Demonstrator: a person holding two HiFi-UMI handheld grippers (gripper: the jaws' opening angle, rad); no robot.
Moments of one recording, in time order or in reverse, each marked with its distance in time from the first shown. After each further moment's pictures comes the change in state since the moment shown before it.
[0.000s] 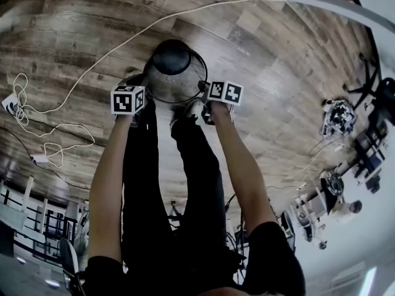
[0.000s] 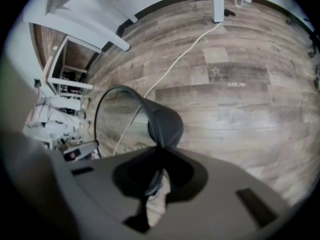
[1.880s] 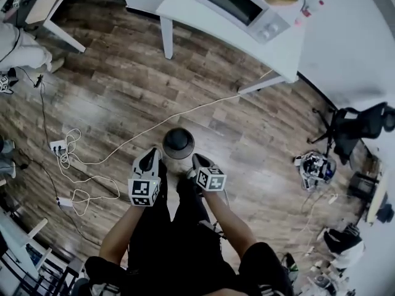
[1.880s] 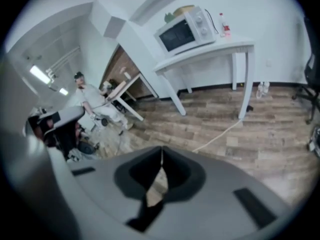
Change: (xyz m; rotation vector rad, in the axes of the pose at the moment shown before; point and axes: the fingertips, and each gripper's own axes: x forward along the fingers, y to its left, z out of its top) left arm -0.543 -0.263 0.130 0.307 -0.797 0.101; right arm -0.427 0.269 -0.079 -0.409 -0.555 0.154
